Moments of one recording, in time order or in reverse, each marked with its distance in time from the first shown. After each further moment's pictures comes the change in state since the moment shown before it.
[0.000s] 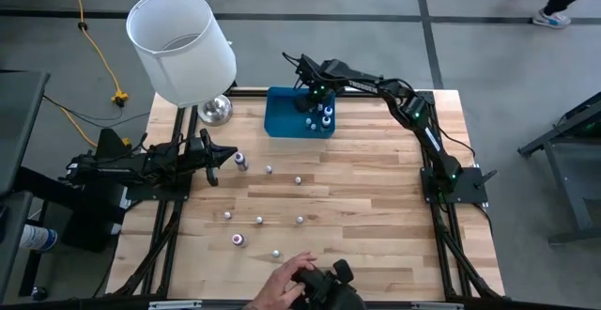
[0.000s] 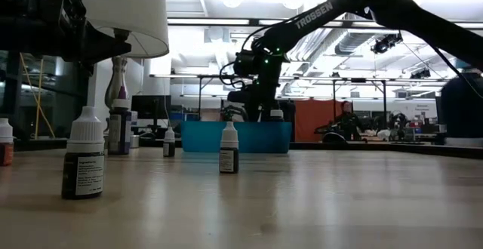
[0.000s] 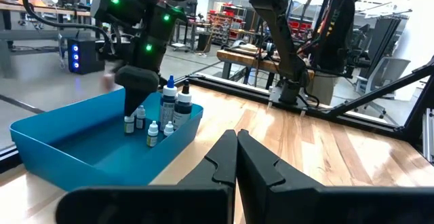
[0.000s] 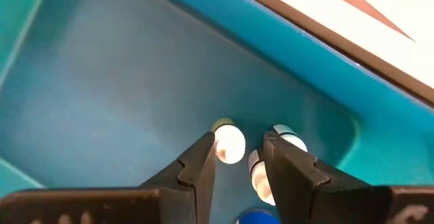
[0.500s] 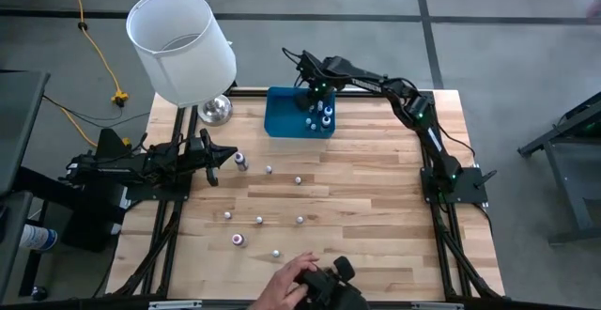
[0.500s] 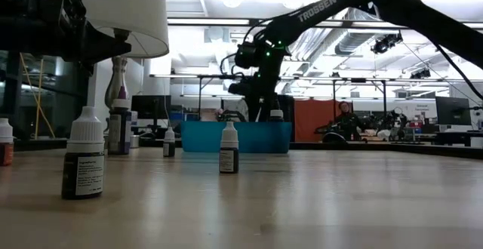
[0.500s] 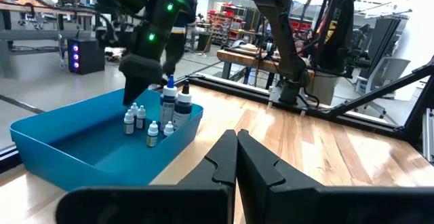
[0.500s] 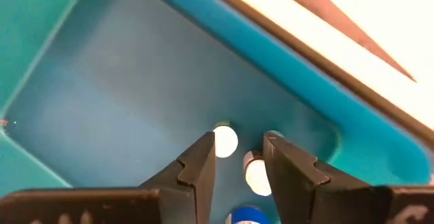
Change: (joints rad) left arm 0.000 0.000 0.000 0.000 0.000 0.000; right arm 0.000 -0.042 0.002 0.000 0.018 -0.075
